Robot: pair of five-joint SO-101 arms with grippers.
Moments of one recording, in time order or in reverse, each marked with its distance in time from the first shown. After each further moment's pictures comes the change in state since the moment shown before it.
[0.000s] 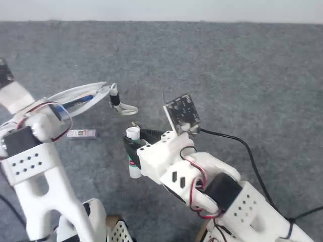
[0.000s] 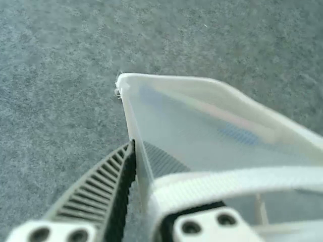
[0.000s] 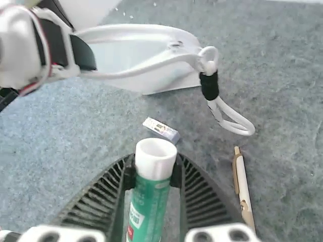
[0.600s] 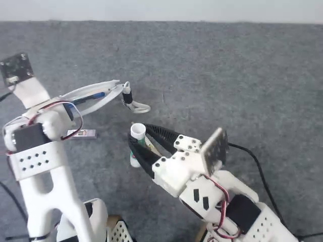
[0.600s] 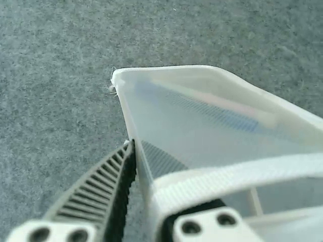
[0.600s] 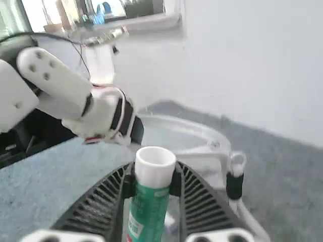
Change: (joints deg) left arm 5.4 0.0 0.0 0.9 -1.8; right arm 0.0 -23.6 17.7 -19.2 14.1
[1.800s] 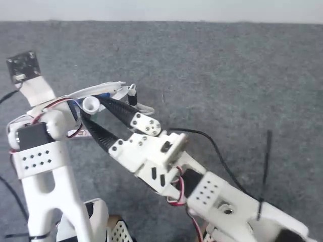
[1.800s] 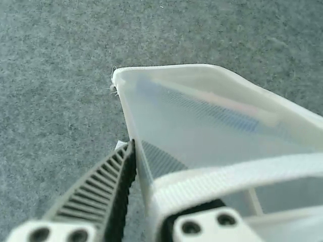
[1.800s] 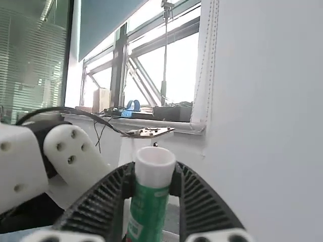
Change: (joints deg) left arm 2.3 0.0 0.1 0.0 -1.2; right arm -4.3 45.9 -5.8 -63.3 11.9
